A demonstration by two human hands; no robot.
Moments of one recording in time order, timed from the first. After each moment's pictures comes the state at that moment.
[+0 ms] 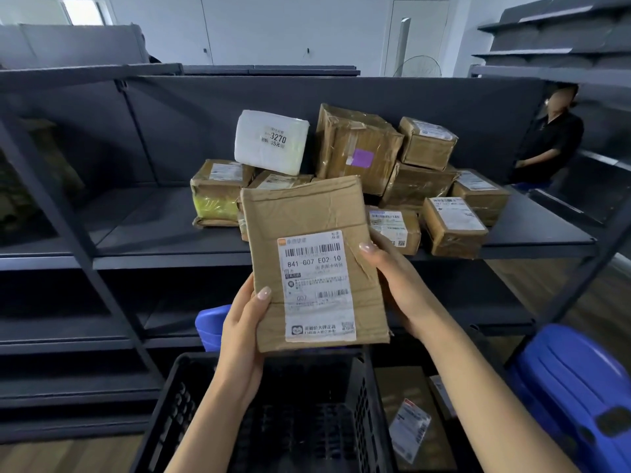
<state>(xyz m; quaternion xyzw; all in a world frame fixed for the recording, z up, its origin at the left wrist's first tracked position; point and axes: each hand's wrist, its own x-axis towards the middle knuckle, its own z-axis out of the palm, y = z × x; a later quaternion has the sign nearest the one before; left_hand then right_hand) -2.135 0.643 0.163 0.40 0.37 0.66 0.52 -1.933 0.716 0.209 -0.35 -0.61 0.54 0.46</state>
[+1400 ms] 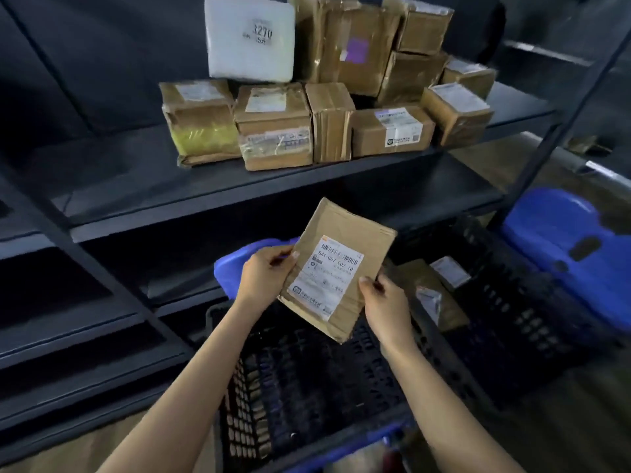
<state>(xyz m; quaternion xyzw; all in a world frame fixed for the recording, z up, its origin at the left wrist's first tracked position) -2.263 0.703 0.072 0.63 0.58 0.37 0.36 -2.087 0.621 0.053 -0.67 -0.38 0.39 0.51</state>
